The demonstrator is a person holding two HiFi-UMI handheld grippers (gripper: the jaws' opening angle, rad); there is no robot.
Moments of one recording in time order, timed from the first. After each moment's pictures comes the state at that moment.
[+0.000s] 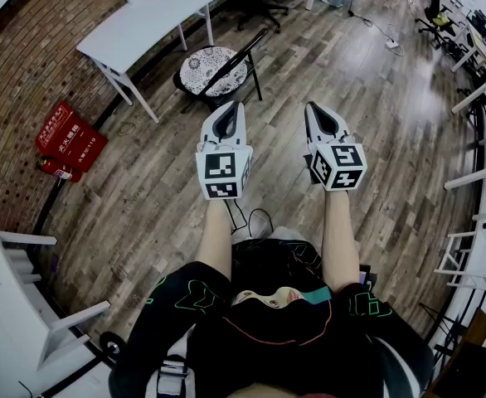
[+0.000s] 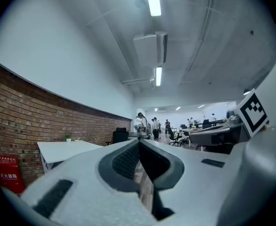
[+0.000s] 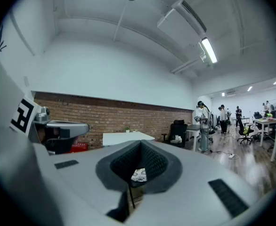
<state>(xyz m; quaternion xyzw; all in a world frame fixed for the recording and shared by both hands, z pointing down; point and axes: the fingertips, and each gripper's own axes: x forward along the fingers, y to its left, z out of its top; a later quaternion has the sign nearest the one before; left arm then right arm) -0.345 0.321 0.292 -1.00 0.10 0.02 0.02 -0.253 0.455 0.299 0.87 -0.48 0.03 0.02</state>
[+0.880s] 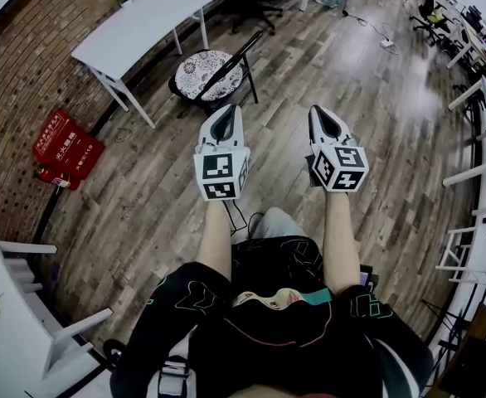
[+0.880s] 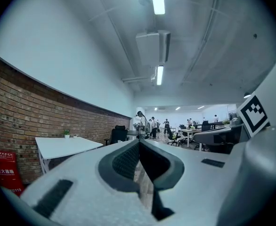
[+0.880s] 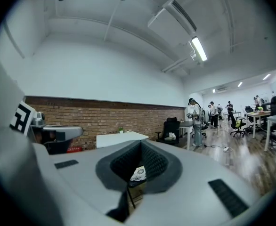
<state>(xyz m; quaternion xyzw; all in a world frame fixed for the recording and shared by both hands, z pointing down) -0.332 0.314 0.300 -1.00 0.09 0.01 0.00 -0.234 0.470 0.307 0.90 -0.44 0.05 -0.01</state>
